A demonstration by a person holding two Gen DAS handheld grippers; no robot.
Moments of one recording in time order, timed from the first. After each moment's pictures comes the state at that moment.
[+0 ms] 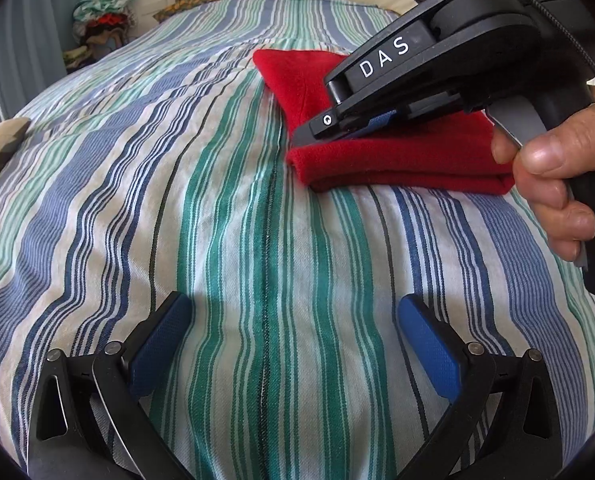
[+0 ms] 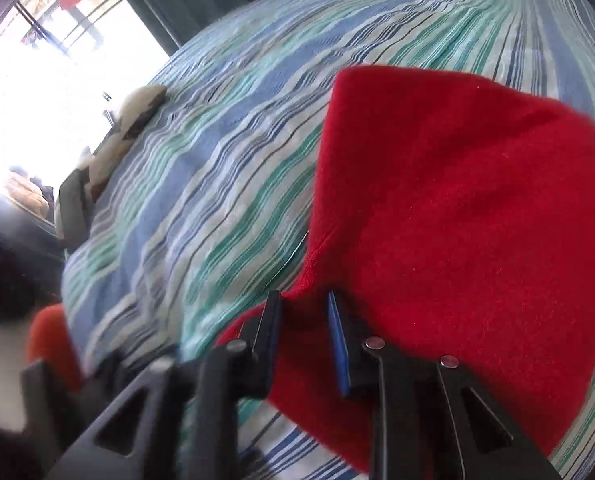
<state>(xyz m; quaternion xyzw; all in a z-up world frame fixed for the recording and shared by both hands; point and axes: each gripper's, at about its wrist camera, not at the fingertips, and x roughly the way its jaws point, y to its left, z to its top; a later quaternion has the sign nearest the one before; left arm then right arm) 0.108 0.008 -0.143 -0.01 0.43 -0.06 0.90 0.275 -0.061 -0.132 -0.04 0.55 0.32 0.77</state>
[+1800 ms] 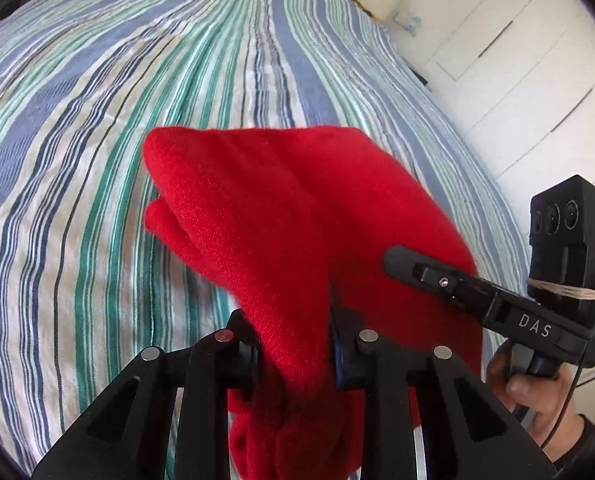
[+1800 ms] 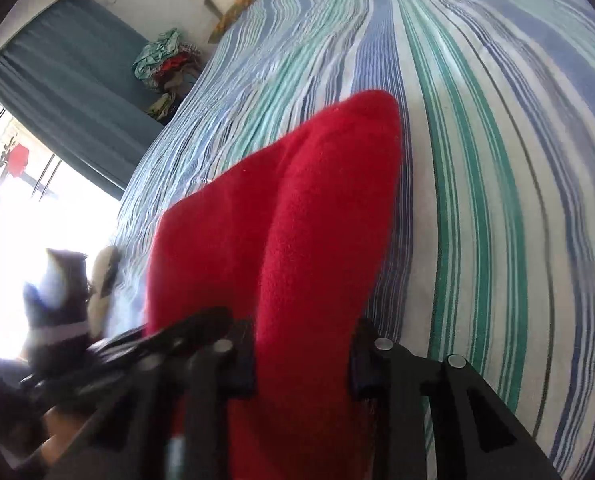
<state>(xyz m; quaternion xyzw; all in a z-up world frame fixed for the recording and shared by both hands) 0.301 -0.031 -0.075 -0.14 0.48 -0.23 0.83 0.318 -0.216 -0.111 0.19 0.48 0.21 0.83</state>
